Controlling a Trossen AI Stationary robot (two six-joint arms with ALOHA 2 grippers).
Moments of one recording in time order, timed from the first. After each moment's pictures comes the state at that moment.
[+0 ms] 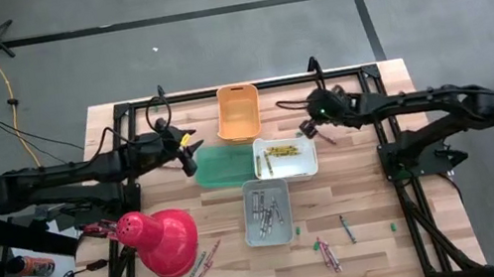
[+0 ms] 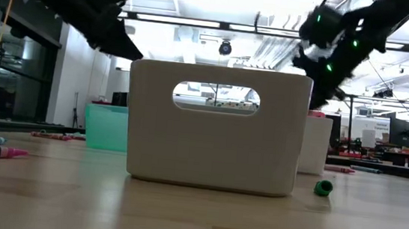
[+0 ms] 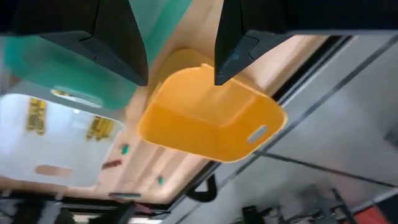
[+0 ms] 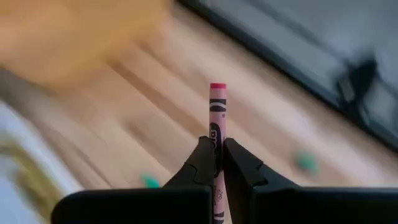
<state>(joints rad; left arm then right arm) 0.19 0.87 0.47 -0.01 -0.34 -0.01 -0.38 1.25 0.67 -0.27 0.42 0.28</state>
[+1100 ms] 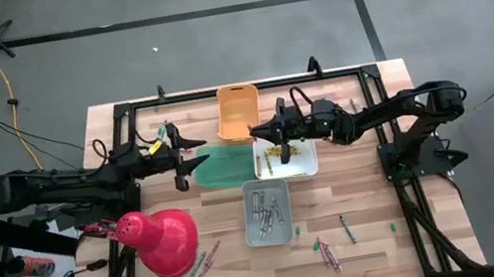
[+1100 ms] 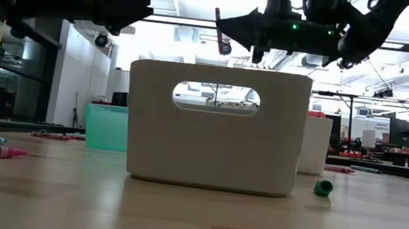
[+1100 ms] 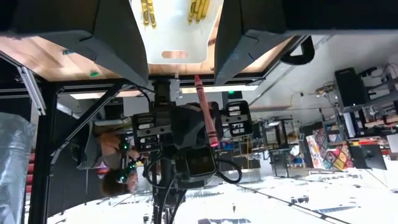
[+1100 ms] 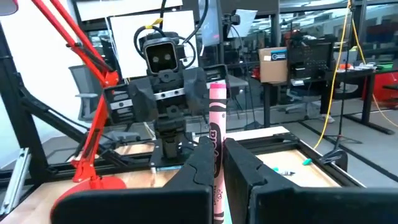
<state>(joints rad) 0.19 0.89 0.22 0.81 0.10 0.08 -0.20 1.57 0.67 1.01 -0.13 0.10</state>
